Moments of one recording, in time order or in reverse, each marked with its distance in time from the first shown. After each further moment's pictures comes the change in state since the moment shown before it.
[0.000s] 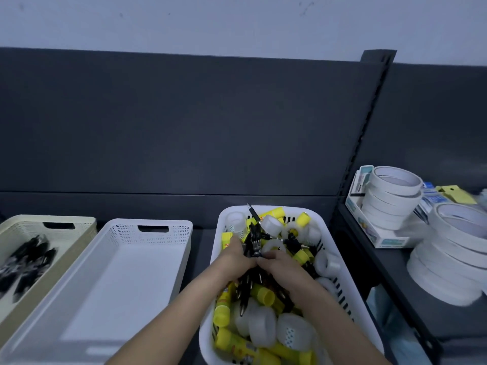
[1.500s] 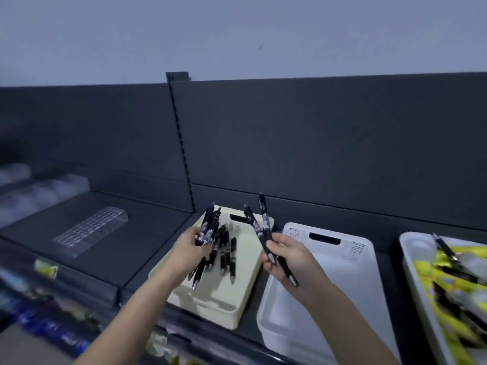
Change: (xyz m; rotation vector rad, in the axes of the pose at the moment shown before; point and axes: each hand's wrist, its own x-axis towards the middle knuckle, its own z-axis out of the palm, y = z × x) left_hand -0.160 -0.243 -0.291 -0.307 0.661 -0.103; right_hand -0.023 -0.133 0.308 0.719 -0.437 -0.076
